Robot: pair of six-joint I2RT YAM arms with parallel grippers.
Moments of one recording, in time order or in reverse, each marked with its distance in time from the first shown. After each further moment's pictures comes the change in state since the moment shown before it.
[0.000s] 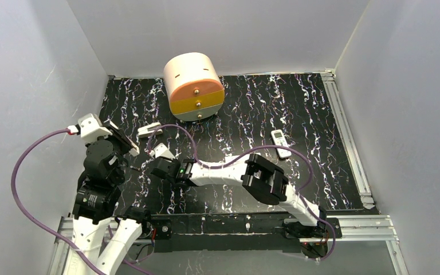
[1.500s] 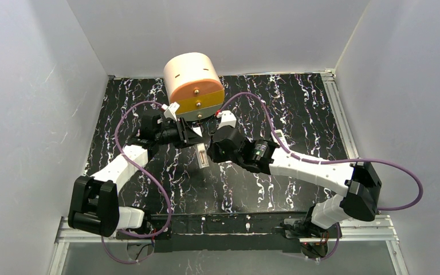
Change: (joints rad) left arm 0.000 0.779 -0.222 0.606 1.337 -0.352; right arm -0.201 -0.861 -0.654 0.112 -0.115 0.317
